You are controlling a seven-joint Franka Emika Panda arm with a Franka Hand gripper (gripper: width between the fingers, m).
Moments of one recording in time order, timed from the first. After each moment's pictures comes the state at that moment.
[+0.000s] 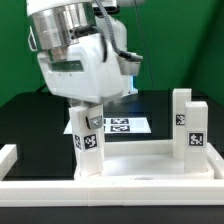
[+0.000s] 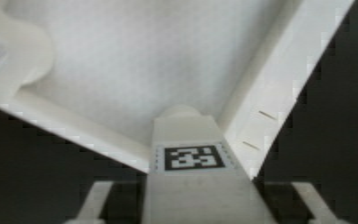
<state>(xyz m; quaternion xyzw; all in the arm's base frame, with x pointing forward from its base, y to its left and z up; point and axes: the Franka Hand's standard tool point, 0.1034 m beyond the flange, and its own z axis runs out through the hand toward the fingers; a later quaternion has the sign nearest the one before) 0.630 -0.068 0.102 -0.82 0.57 0.03 0.10</state>
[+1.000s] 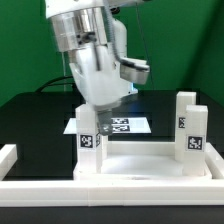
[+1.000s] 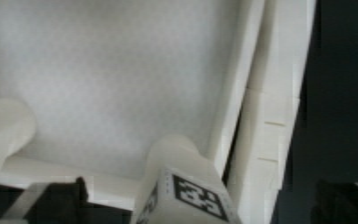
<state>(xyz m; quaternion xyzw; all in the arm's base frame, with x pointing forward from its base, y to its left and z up) 0.624 -0.049 0.098 -0.79 0.61 0.02 0.08</state>
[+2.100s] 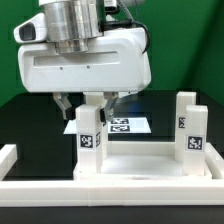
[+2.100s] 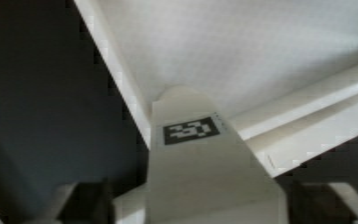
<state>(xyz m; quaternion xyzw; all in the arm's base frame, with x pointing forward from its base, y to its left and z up) 0.620 -0.070 0.109 -0.96 0.26 0.00 0.05</state>
